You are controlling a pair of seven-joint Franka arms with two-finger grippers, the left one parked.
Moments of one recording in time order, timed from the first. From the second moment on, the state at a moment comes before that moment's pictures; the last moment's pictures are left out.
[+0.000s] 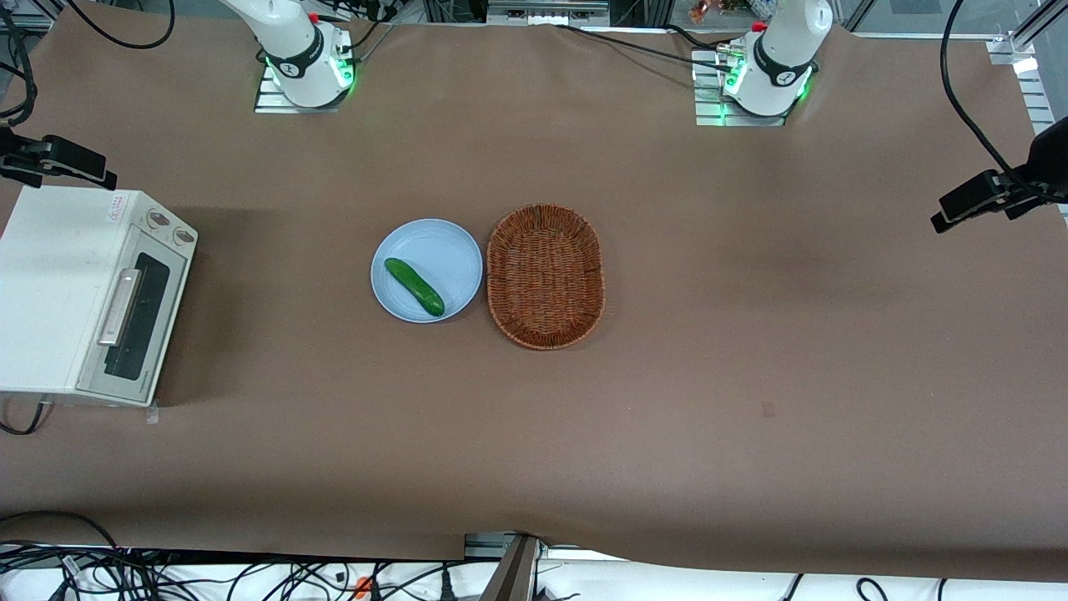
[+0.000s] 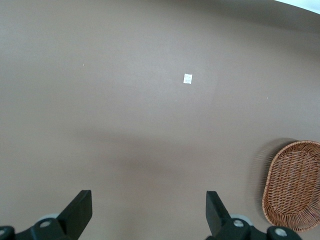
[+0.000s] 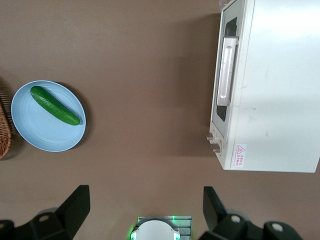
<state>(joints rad) 0.14 0.10 -0.22 -1.42 0.02 1.35 -0.04</state>
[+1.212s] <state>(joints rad) 0.15 0.12 -0.21 -1.42 0.02 1.34 -0.04</state>
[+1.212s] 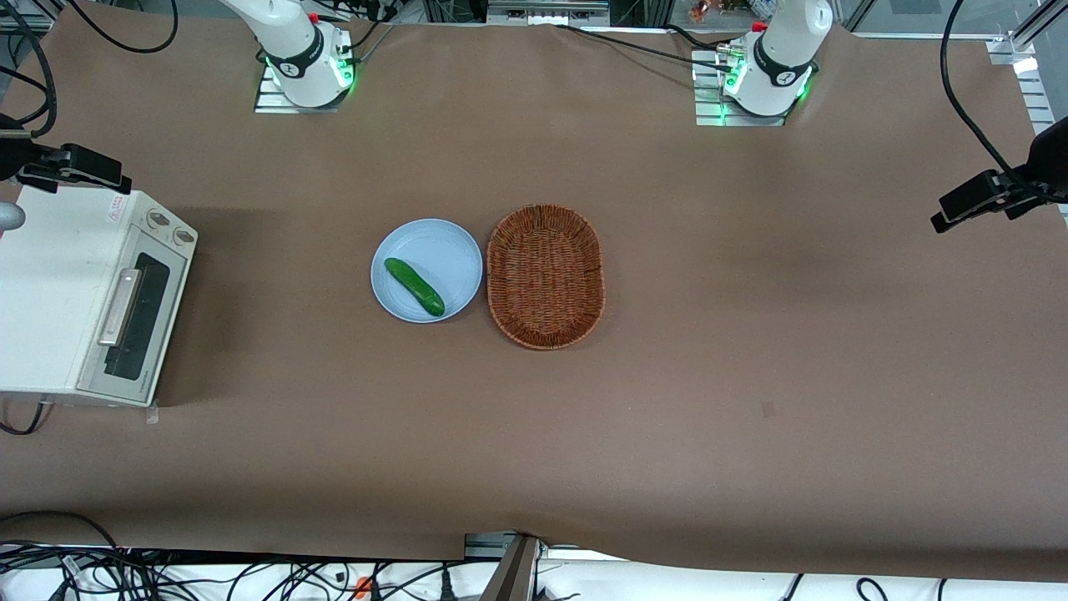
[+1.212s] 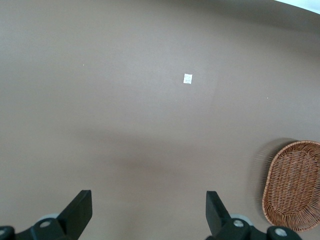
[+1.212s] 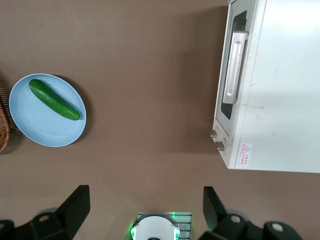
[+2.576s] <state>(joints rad) 0.26 0.35 -0.20 -1.45 0.00 1.29 -0.01</state>
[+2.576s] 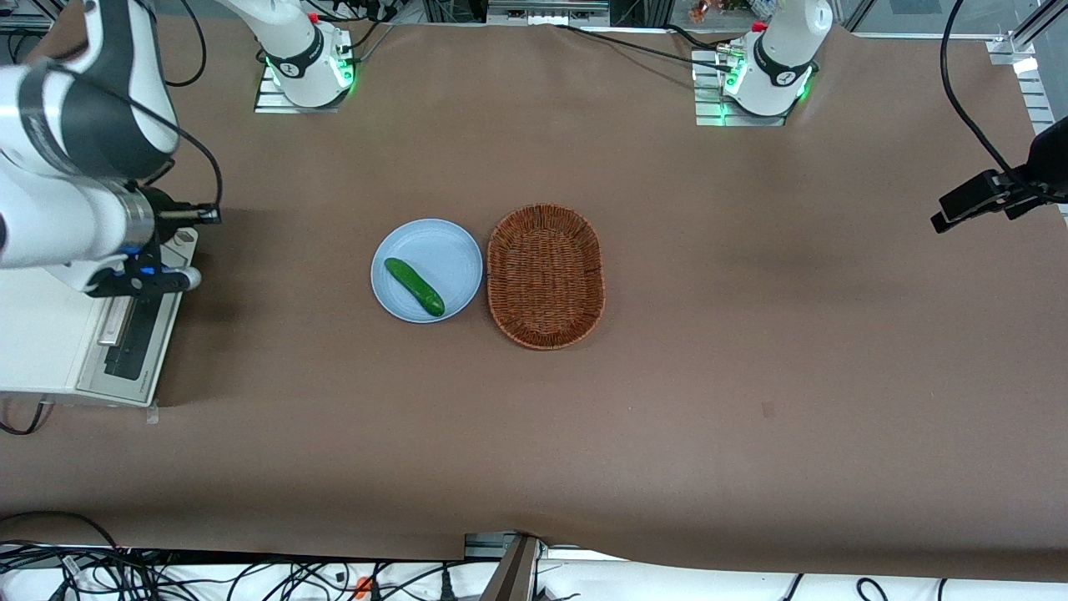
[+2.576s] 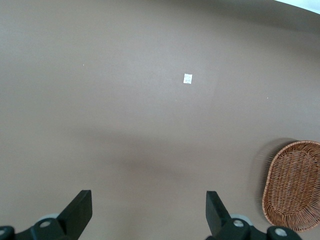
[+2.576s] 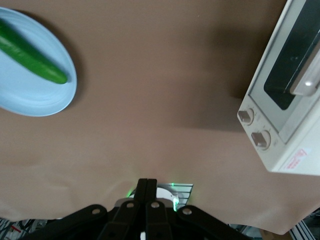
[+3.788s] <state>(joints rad) 0.14 0.52 -0.21 -1.50 -0.44 1.61 -0.42</state>
